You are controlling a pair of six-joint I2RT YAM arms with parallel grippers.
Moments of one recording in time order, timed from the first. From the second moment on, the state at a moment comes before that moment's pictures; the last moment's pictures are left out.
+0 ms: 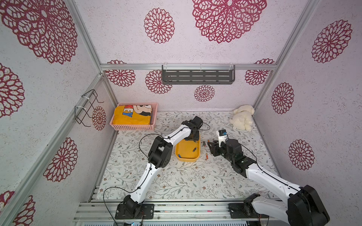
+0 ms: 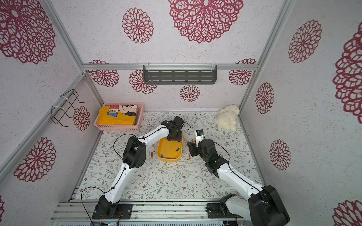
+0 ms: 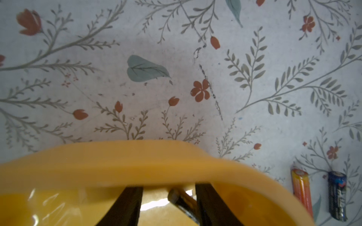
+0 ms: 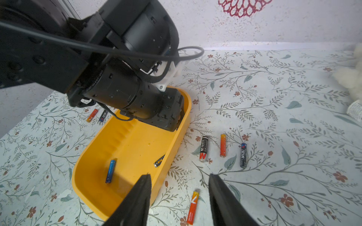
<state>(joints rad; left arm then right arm) -0.66 2.54 2.24 -0.89 -0.13 -0.59 0.52 1.15 0.60 0.12 0.01 0.25</state>
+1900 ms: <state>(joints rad) -0.69 2.45 2.13 -0.91 -0.14 -0.56 0.52 1.15 0.60 0.16 0.03 0.23</state>
